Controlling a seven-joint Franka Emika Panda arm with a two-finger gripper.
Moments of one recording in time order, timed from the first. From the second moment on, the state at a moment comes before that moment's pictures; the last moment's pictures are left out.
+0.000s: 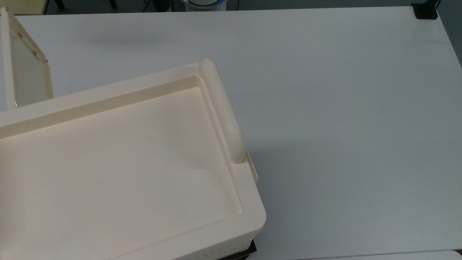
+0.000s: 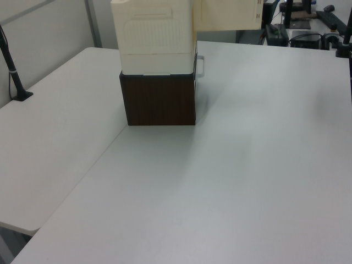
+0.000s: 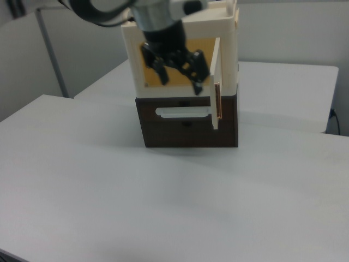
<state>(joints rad) -0.45 -0.01 -0.06 -1.46 0.12 1.71 -0.35</state>
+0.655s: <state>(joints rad) -0.12 -0.06 -0.05 -1.48 0.10 1.55 -0.10</state>
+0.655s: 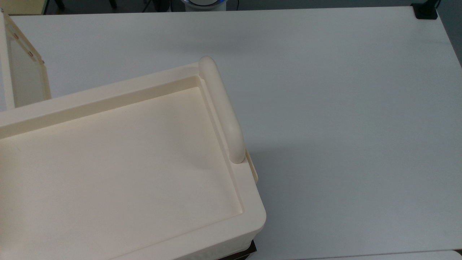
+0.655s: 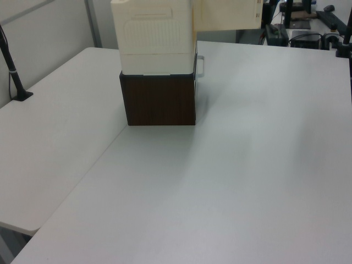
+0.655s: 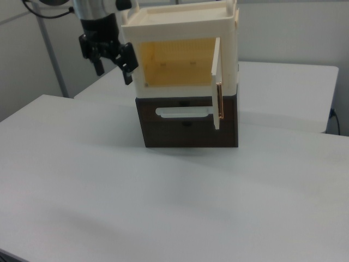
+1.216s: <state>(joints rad) -0.03 0.02 -0.05 -1.51 0.05 1.60 -0.07</state>
